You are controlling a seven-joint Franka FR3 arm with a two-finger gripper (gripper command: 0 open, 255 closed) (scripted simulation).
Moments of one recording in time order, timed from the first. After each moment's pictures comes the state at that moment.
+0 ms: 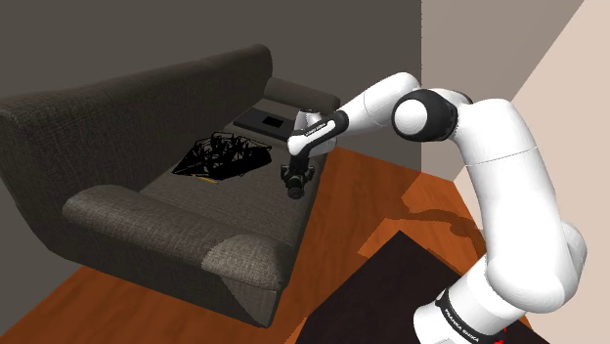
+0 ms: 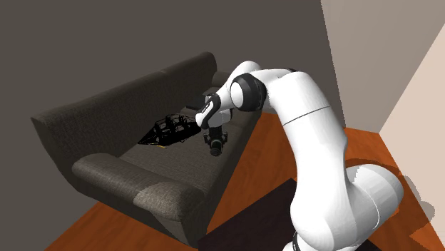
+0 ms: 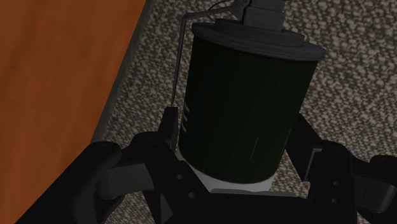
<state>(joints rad) -0.13 0.87 0.00 -1.57 -0.04 2.40 0.45</state>
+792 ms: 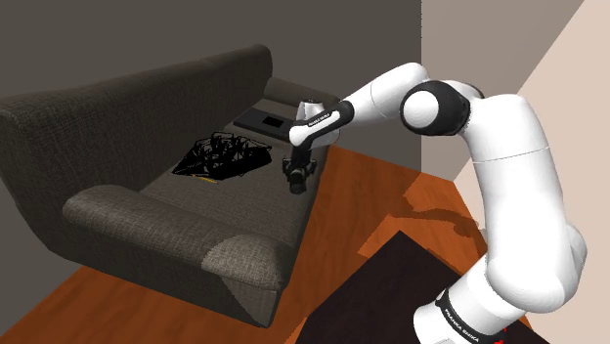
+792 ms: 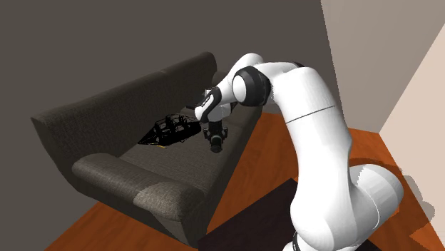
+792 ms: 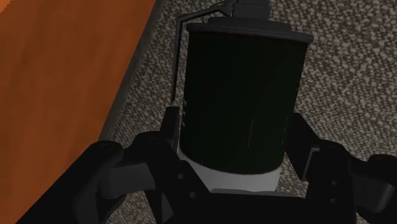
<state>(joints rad) -0.13 0.79 0.00 -1.60 -0.04 2.35 0.45</state>
